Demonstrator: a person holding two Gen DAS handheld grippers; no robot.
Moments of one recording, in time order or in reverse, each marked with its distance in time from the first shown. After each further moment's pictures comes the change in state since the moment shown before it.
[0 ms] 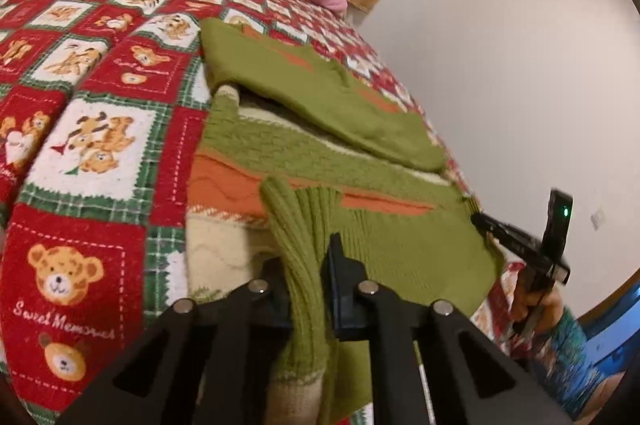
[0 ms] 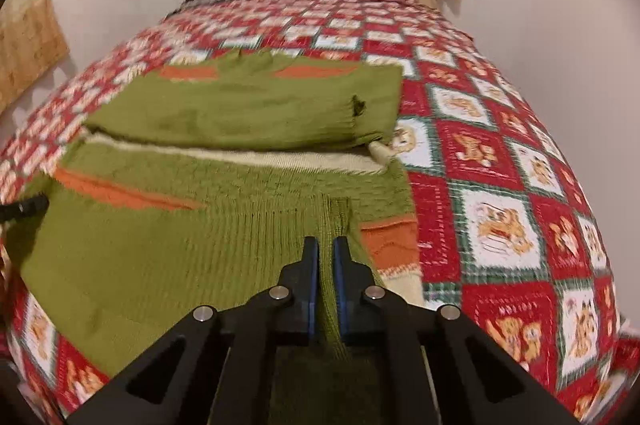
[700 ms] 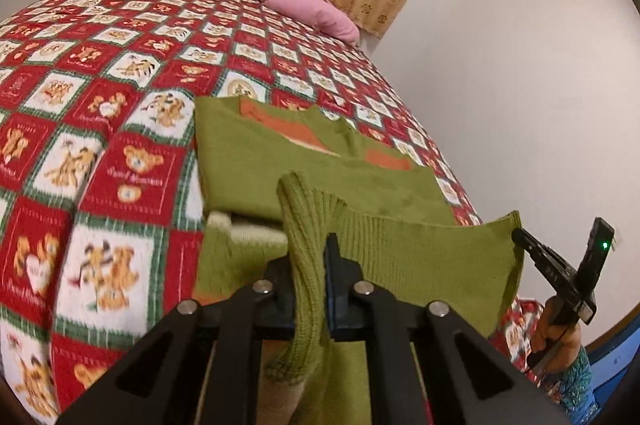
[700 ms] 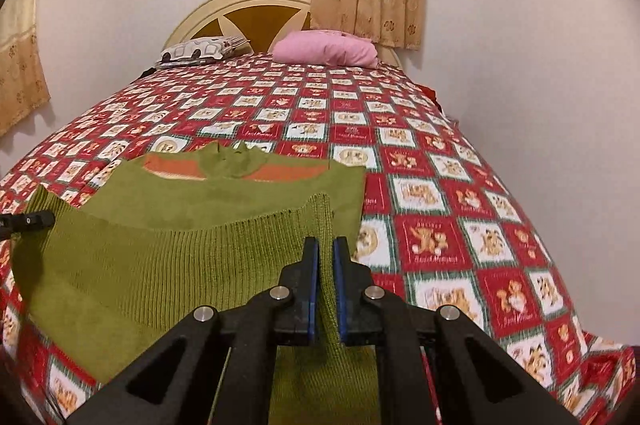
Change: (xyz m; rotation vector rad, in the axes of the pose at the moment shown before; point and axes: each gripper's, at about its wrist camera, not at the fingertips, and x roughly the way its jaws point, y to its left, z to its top) left arm 0.008 -0.020 0.079 0.023 -0.076 0.101; right arm -0.047 0.012 0.058 0.029 -0.203 -0.129
